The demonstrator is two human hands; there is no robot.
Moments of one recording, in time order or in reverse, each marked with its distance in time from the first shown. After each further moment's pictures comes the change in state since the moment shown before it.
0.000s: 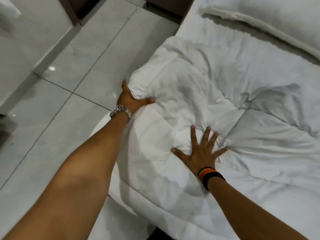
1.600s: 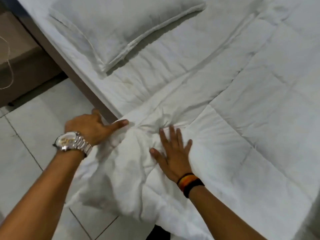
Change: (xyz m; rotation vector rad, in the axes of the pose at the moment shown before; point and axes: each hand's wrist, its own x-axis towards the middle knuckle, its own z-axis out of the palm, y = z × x) left_hand 0.284 0.355 -0.055 1.383 -0.519 0.945; right_hand 0.214 -0.284 -0.149 0.664 0.315 0.655
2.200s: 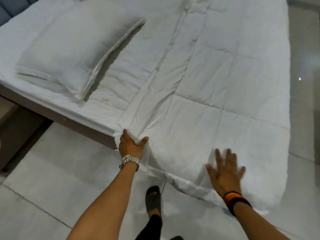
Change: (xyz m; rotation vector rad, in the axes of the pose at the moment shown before) left_hand -0.019 0.074 0.153 -0.540 0.054 0.155; right_hand -0.194 0.122 0.060 0.030 0.180 0.750
